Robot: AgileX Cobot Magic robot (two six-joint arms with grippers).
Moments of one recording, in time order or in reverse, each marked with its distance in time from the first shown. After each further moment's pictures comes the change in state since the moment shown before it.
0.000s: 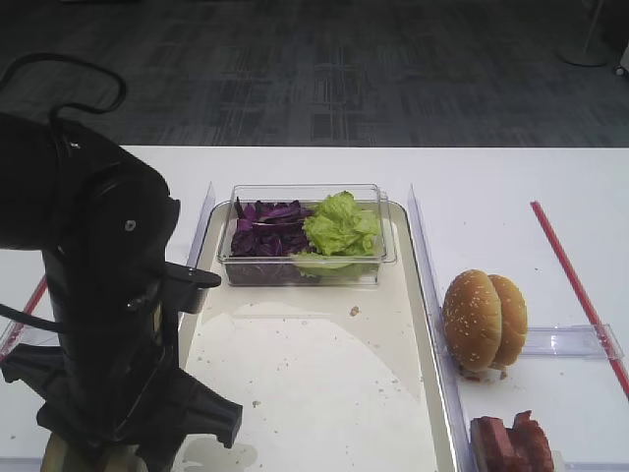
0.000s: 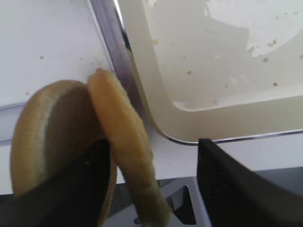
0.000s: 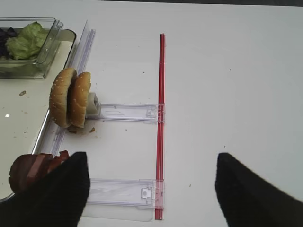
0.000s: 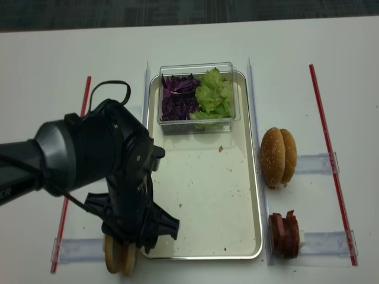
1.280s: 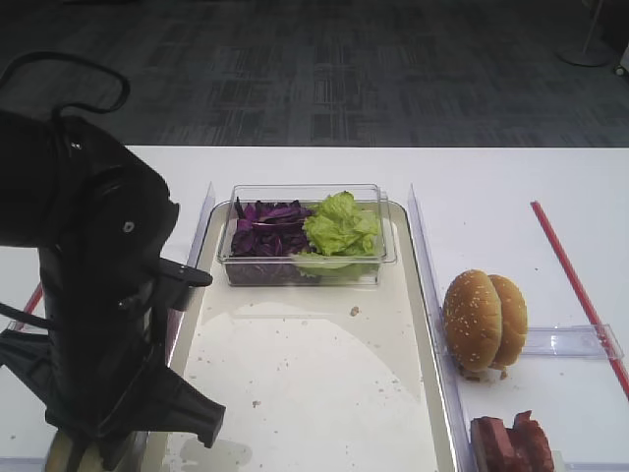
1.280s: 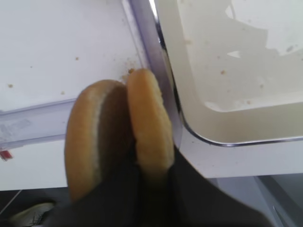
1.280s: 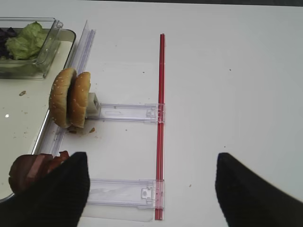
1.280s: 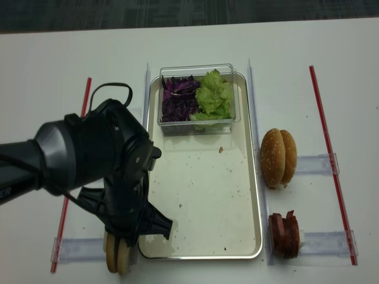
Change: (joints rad) left arm 0.000 0.002 -0.007 0.074 0.048 -0.008; right arm 0.000 0.000 0.000 0.000 0.000 0.000
